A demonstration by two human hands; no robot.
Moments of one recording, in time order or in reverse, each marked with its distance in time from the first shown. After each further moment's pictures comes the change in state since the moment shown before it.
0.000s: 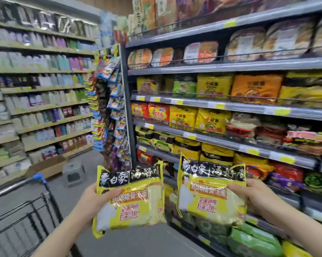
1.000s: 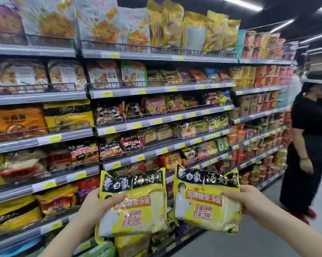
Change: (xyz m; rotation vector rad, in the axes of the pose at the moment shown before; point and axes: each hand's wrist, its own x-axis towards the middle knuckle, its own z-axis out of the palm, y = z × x) left_hand -0.169 0.071 0.453 0.138 -1.101 0.253; right_hand -0.405 0.088 -0.253 0.129 1.060 0.161
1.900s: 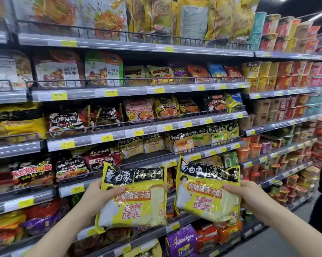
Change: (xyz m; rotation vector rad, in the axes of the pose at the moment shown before) left_hand 0.211 0.055 0.186 0.003 0.055 0.012; right_hand 0.282 0.003 -0.160 0.019 -0.010 -0.013
